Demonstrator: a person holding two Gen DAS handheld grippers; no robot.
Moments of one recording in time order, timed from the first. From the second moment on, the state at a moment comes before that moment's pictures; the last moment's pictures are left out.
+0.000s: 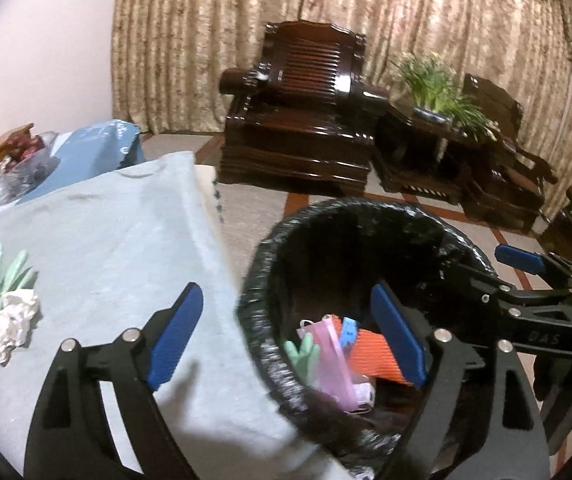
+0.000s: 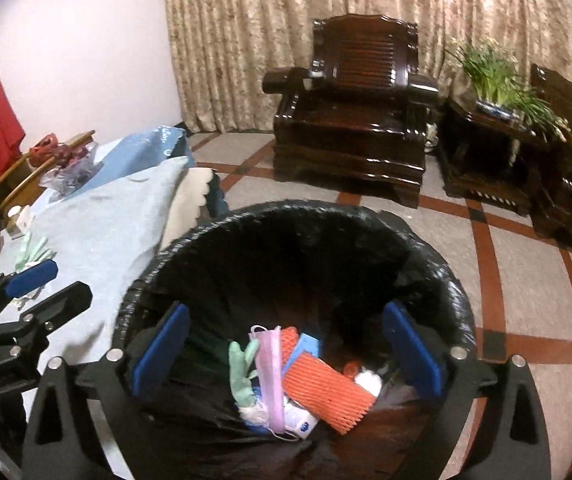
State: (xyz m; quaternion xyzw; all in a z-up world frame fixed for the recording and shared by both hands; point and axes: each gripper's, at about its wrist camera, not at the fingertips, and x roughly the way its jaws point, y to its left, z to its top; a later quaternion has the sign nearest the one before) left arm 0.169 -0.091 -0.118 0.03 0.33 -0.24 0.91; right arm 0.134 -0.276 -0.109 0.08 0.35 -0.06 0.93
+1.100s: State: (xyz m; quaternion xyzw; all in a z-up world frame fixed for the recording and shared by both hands) left arm 0.188 0.227 -0.142 -0.05 0.32 0.06 0.94; right arm 0.259 0.015 -0.128 0.02 0.34 0.18 0.92
